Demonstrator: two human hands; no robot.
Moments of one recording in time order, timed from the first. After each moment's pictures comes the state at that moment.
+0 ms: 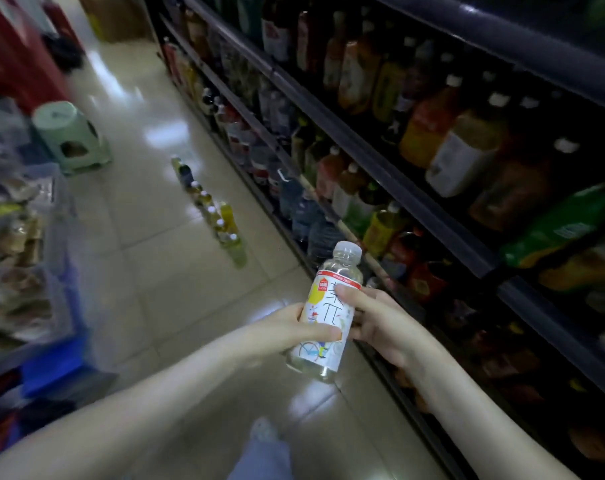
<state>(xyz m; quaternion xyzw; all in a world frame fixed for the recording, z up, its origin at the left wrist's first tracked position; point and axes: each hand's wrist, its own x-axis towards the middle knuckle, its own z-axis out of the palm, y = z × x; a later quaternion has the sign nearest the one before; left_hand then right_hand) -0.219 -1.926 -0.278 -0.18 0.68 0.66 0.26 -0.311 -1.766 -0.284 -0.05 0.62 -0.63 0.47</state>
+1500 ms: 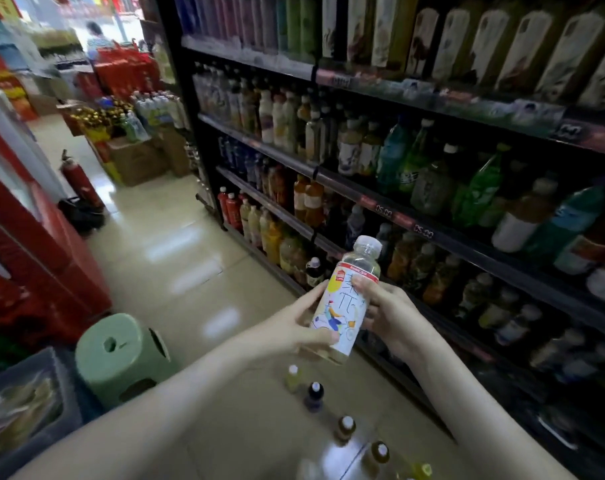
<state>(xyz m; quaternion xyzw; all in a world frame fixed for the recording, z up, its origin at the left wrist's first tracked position) -0.689 -3.064 -0.241 0.00 0.70 0.67 0.24 -0.763 -2.877 -0.241 -0.04 0.61 -0.74 0.29</state>
